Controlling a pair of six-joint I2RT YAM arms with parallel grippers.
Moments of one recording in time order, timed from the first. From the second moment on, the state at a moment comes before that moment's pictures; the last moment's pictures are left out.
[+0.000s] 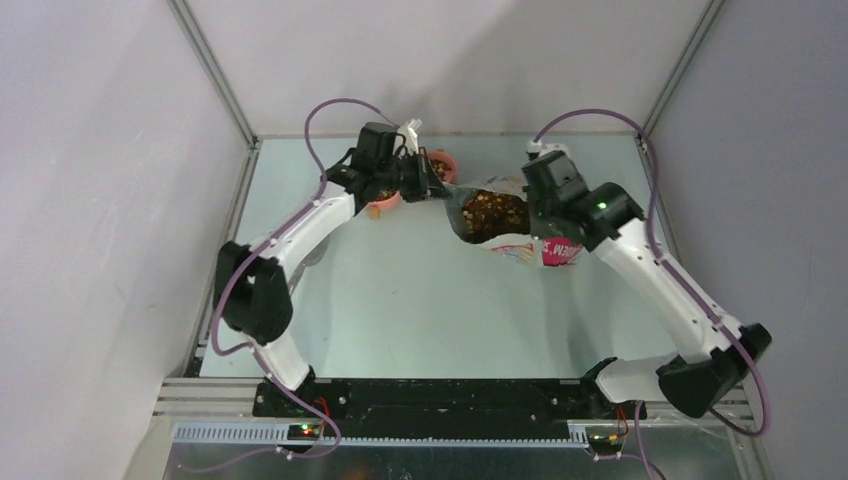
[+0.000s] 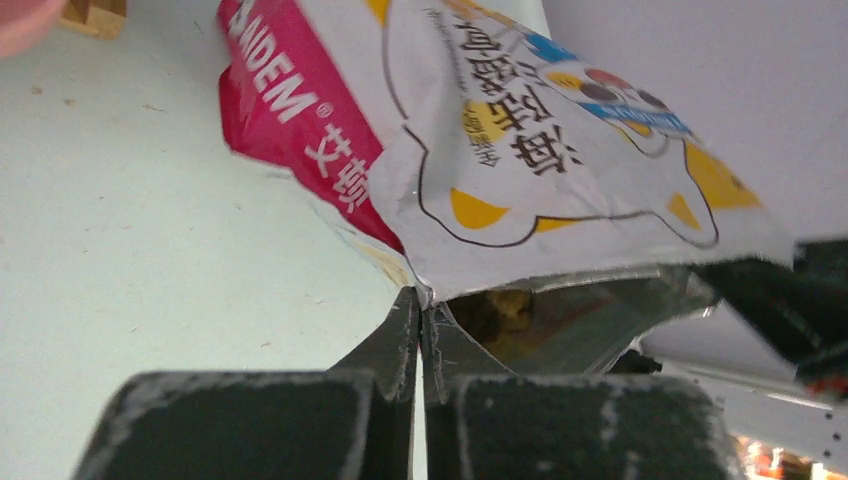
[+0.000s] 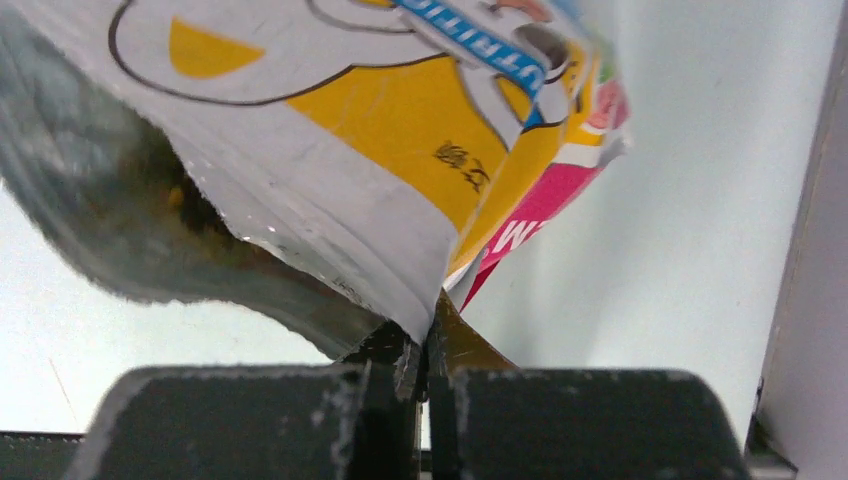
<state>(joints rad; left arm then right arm) -0.47 1.74 1.48 -0.33 0.52 -0.61 0.63 1.34 1.51 -1.11 0.40 0.35</state>
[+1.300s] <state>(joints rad) -0.44 1.29 1.21 -0.30 0.70 0.05 0.36 1.36 1.57 -0.87 0.11 0.32</state>
